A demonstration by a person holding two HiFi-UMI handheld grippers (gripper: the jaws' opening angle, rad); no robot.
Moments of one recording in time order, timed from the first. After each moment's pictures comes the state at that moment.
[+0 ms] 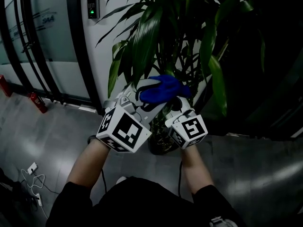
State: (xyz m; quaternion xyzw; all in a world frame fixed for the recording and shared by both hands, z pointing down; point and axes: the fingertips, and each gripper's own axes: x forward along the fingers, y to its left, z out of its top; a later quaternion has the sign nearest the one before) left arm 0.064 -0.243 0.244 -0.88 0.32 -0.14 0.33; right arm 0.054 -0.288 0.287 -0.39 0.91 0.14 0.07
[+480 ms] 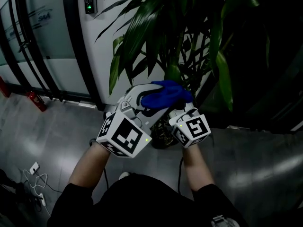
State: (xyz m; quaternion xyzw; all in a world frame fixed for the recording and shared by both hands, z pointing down) left arm 0.056 -0.229 0.273 -0.90 0.28 -0.13 0.31; right arm 0.056 -0.289 0.309 -0.41 0.90 0.12 0.08
